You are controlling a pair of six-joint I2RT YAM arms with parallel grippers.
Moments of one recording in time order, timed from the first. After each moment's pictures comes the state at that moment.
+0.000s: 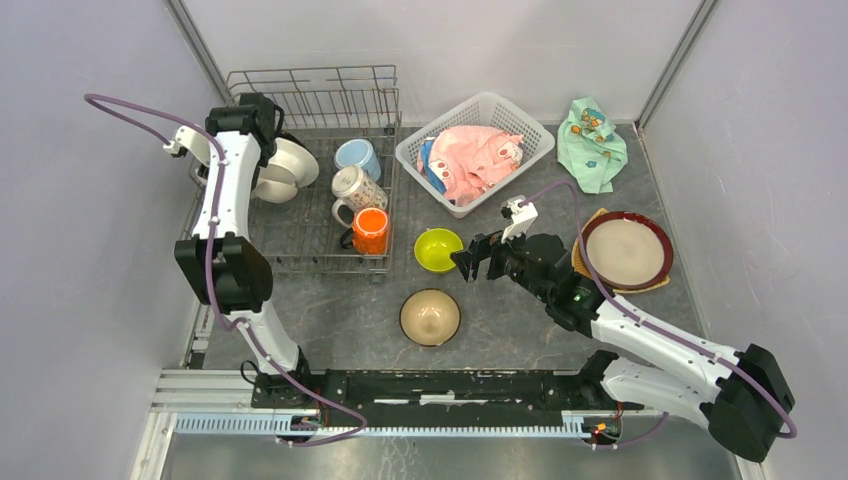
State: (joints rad) left arm 0.07 1.83 1.94 -1.48 -0.86 -1.42; right arm 0.80 0.98 0.58 0.14 0.11 0.39
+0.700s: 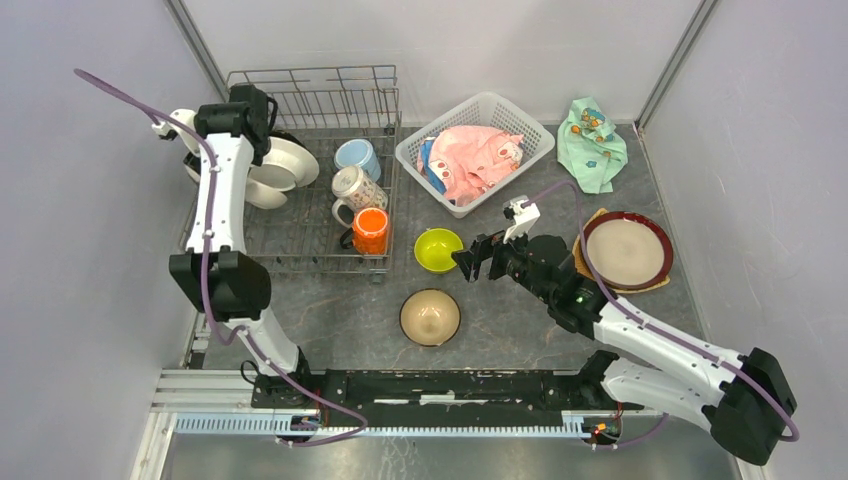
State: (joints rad) left arm 0.06 1.78 2.00 -1.50 -0.93 -1.19; right arm 0.80 0.96 0.58 0.14 0.12 0.37
